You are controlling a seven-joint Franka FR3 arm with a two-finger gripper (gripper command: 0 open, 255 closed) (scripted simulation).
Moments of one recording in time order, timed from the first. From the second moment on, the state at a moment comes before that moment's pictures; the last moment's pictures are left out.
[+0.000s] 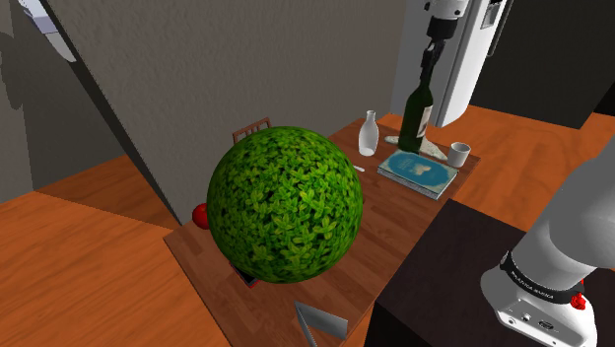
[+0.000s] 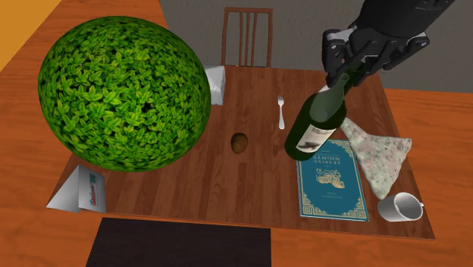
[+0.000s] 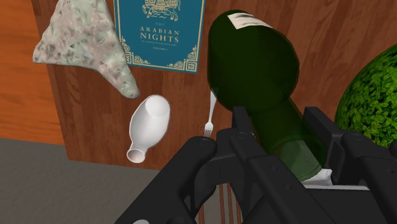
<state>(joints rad) -0.07 -0.06 -0.55 -1.83 0.04 1.85 -0.75</state>
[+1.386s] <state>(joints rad) -0.08 0.00 -0.56 -1.49 0.07 1.55 -0.75</state>
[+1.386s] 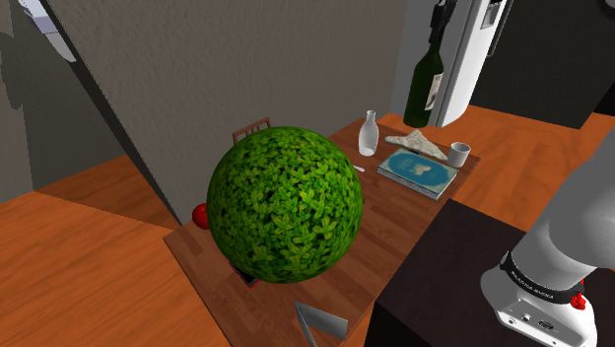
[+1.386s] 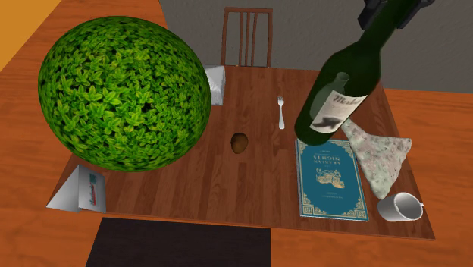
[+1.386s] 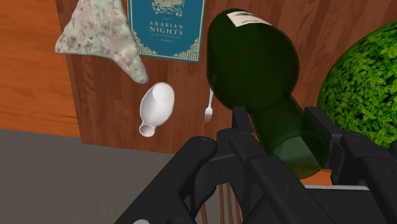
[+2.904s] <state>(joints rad) 0.08 -0.37 -0.26 -1.90 -0.06 1.63 -0.28</state>
